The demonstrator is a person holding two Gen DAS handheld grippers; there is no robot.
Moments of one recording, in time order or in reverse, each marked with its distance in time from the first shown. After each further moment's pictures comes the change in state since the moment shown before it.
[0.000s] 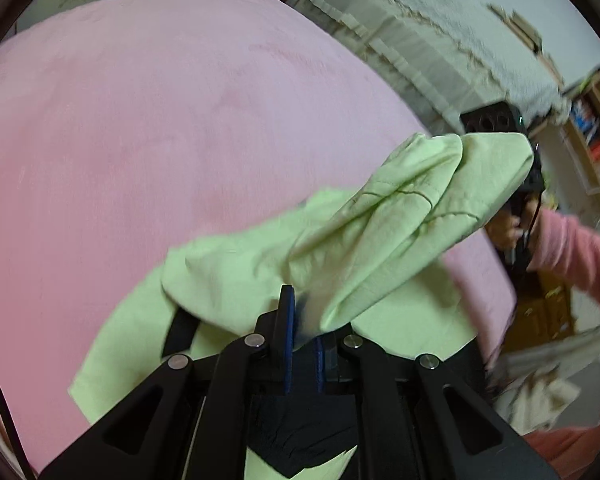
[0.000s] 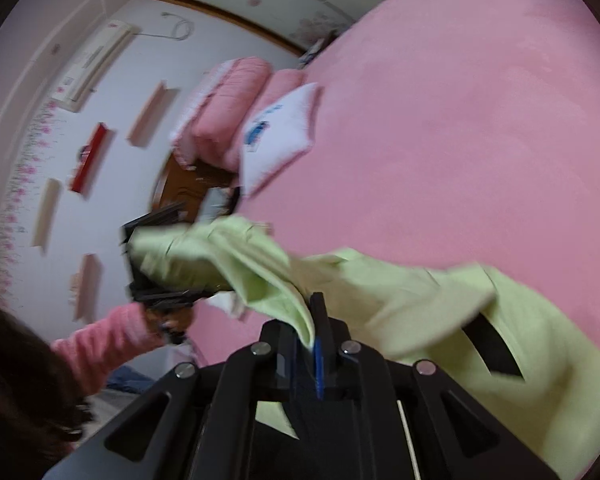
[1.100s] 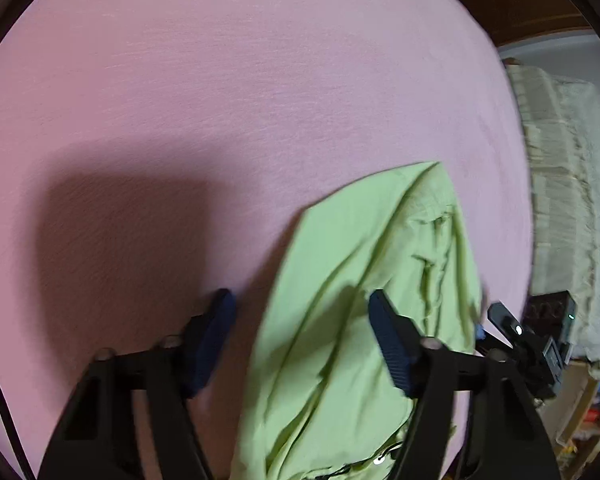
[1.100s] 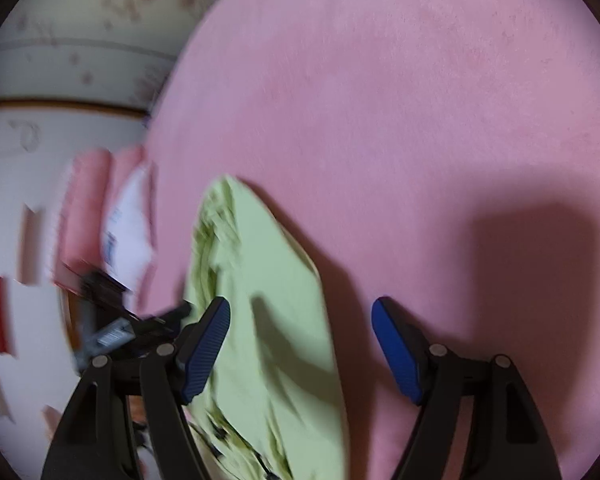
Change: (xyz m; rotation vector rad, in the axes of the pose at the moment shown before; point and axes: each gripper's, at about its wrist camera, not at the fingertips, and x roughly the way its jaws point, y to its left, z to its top) left arm 0.179 0.212 0.157 -0.738 0.051 0.037; right arm 0.069 -0.187 0.151 0.463 -0.137 -0.245
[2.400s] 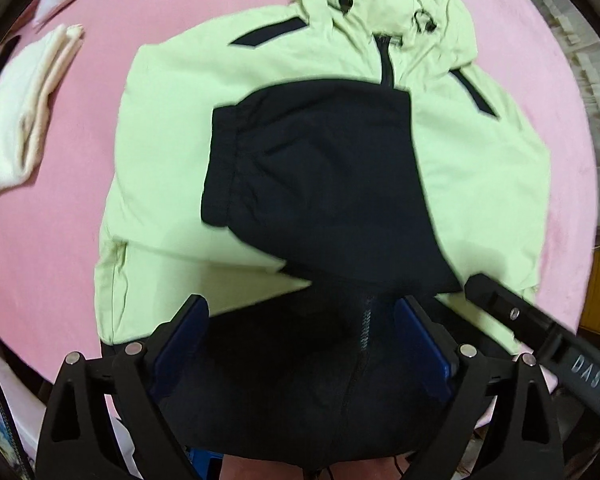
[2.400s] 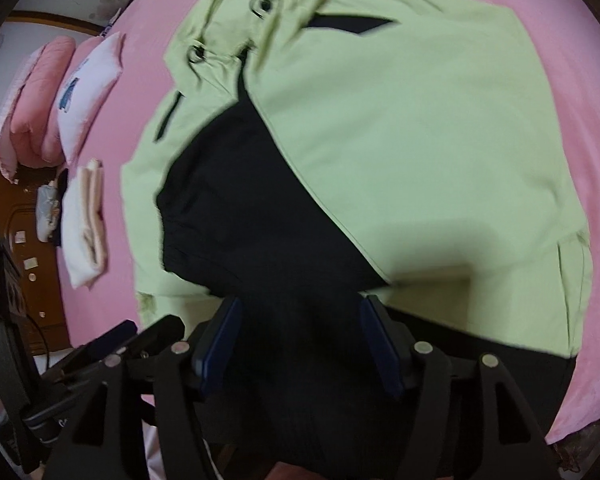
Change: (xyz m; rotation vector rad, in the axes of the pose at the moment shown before) left arm -0.111 -0.056 -0.474 0.033 0.060 0.460; right arm -0.117 0.060 -0.404 -0.060 0.195 -0.397
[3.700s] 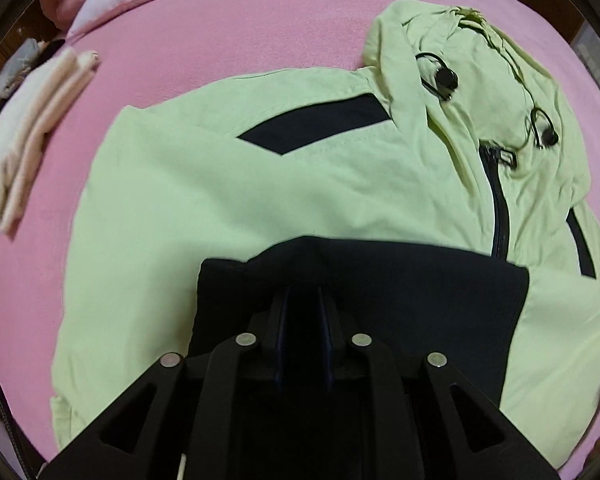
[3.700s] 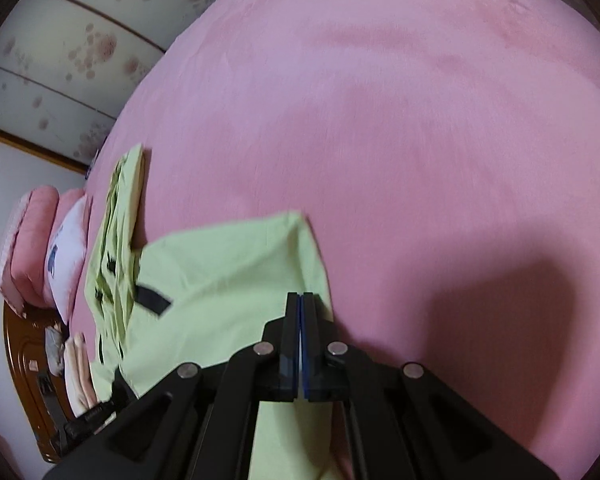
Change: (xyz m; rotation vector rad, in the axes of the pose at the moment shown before) left arm 0.121 0.021 0.140 -0.165 -0.291 0.161; right arm -0.016 -0.211 0.130 0.192 -0.417 0.063
